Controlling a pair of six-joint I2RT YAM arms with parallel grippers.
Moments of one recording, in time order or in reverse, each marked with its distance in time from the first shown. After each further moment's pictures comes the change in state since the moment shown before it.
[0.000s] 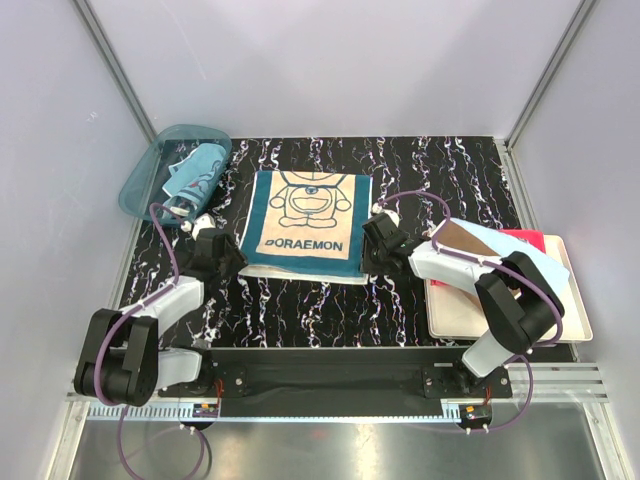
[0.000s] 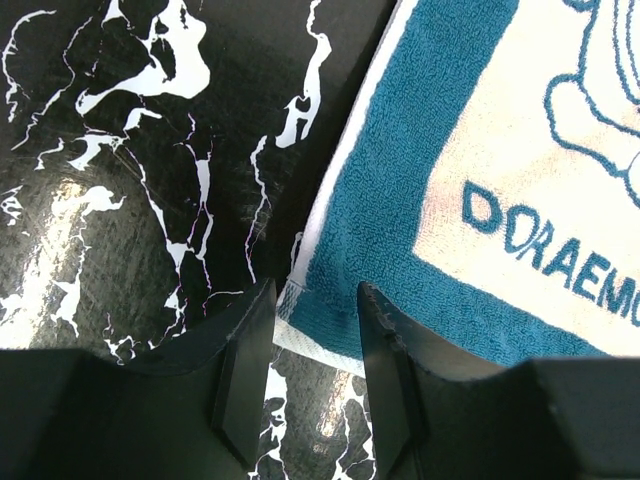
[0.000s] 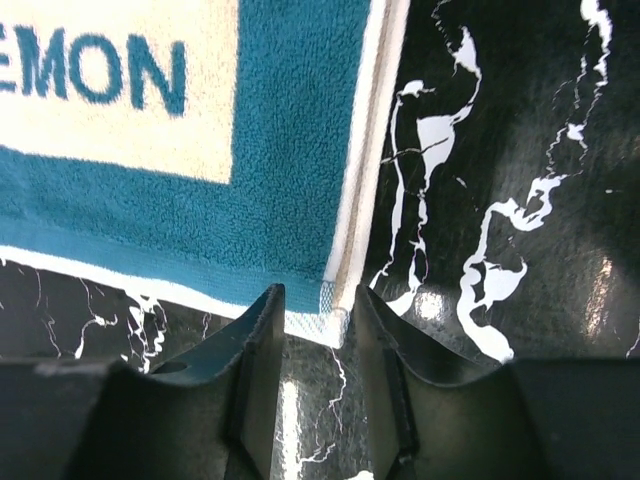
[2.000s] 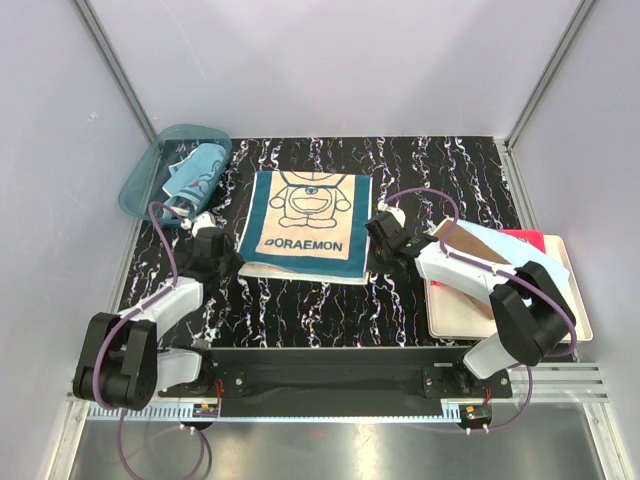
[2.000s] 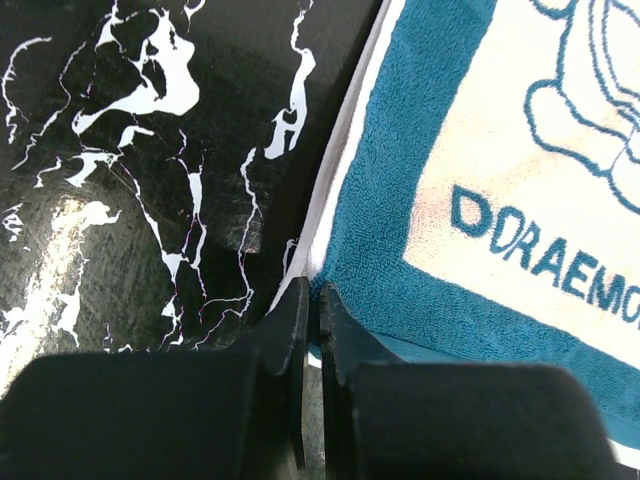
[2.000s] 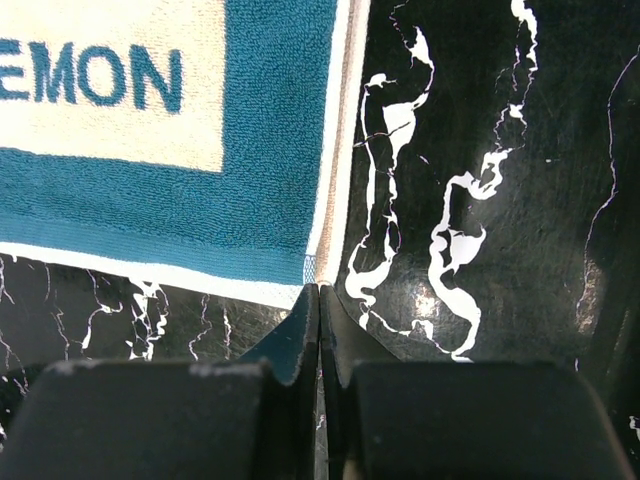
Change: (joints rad) left arm 0.000 -0.014 0.000 0.015 0.005 0.029; right arm 0.008 -0.078 0.014 -0.092 0.059 0.023
